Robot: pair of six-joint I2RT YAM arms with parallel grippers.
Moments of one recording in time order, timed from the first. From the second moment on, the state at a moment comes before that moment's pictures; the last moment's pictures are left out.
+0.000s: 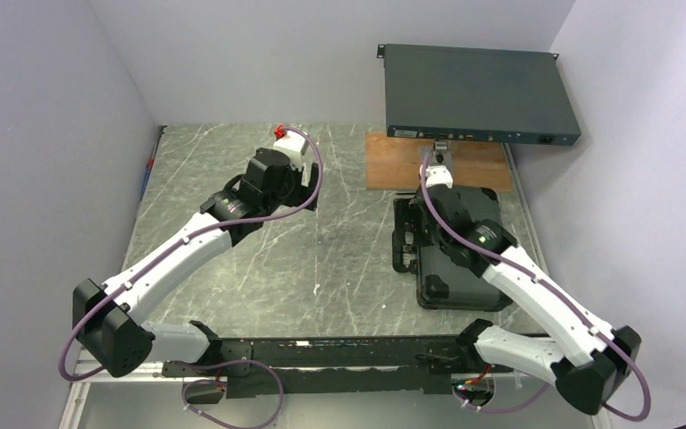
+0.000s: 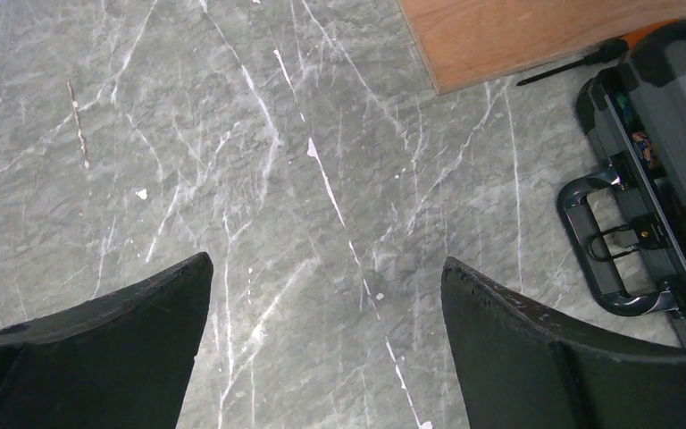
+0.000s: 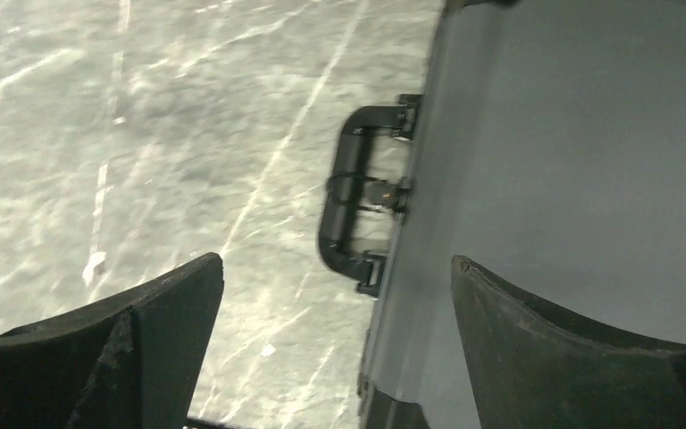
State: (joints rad) left arm -0.66 1.29 1.18 -0.37 -0.26 -0.18; right arm 0.65 1.06 1.04 -0.79 0.40 0.38
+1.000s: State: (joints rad) left arm -0.66 1.40 1.18 -0.33 -0.11 -0.18; right arm 0.22 1.06 0.60 -0.20 0.23 0.71
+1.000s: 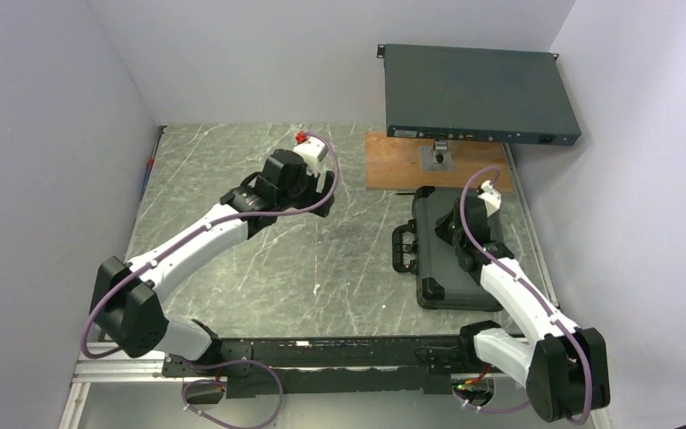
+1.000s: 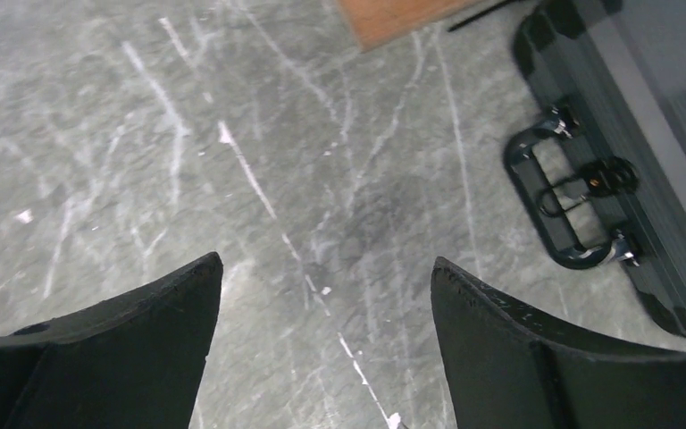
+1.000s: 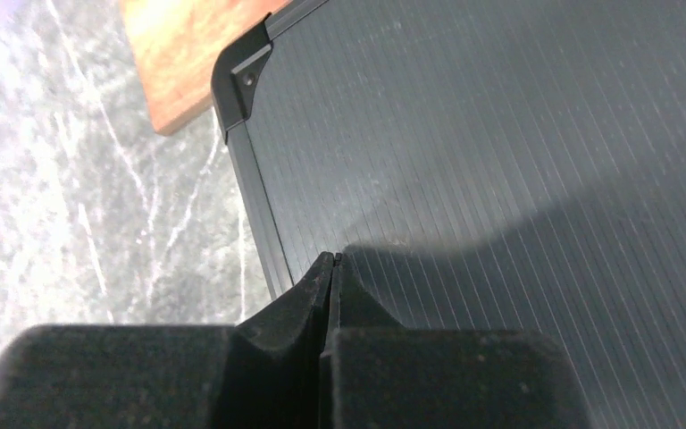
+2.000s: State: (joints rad) left arm -0.86 2.05 1.13 0.37 0.24 -1.03; right arm 0.28 0.87 0.35 0.06 0.20 0.83
